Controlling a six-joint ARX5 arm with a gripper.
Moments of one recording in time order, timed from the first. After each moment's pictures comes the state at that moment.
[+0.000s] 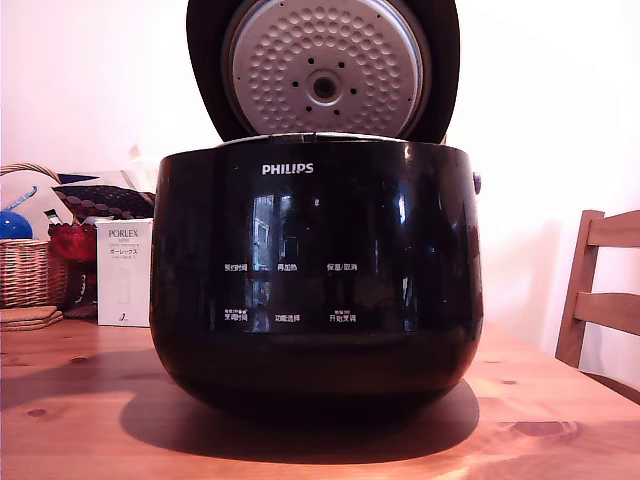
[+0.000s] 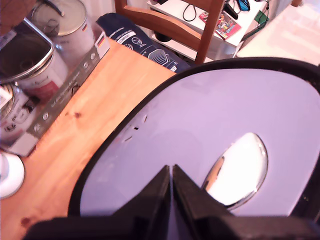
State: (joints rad) arm -0.57 1.94 2.40 -1.36 0.33 0.32
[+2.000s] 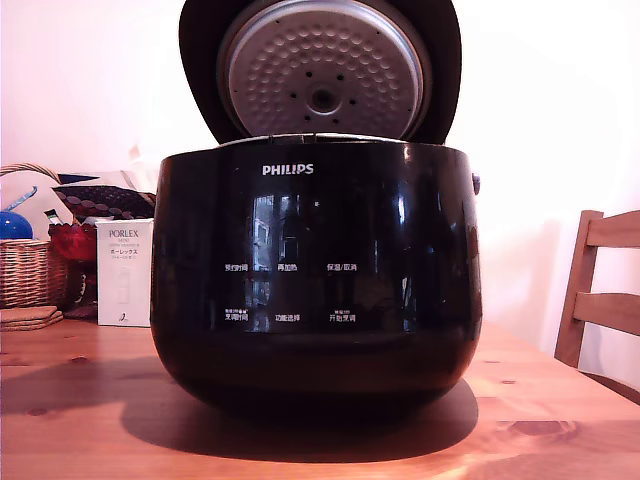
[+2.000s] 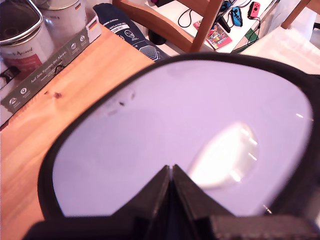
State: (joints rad) arm -0.56 1.69 1.96 -1.14 0.38 0.19
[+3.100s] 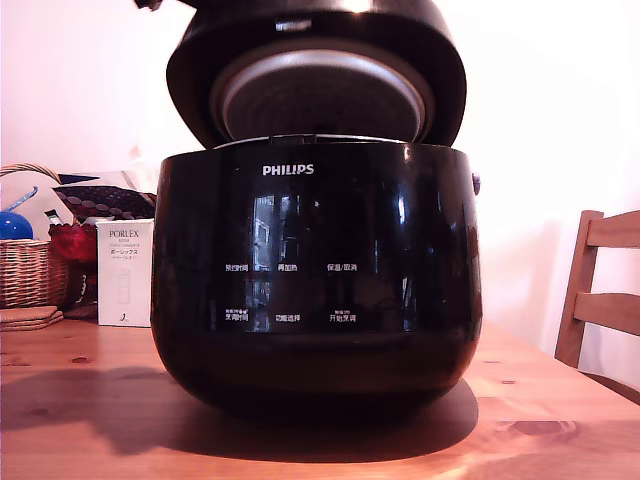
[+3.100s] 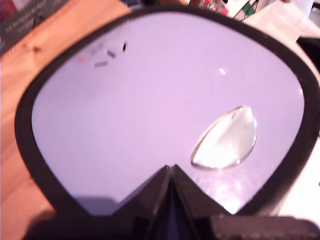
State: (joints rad) arm -0.57 1.57 1.72 -1.13 0.37 0.16
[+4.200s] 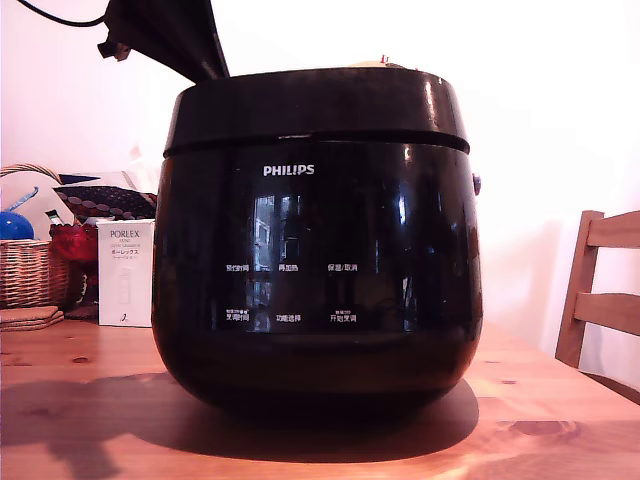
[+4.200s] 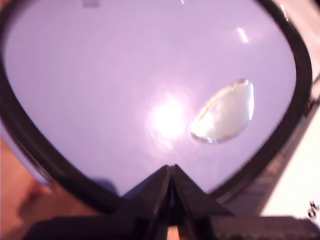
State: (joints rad) arm -0.57 1.49 1.48 -1.06 0.37 0.16
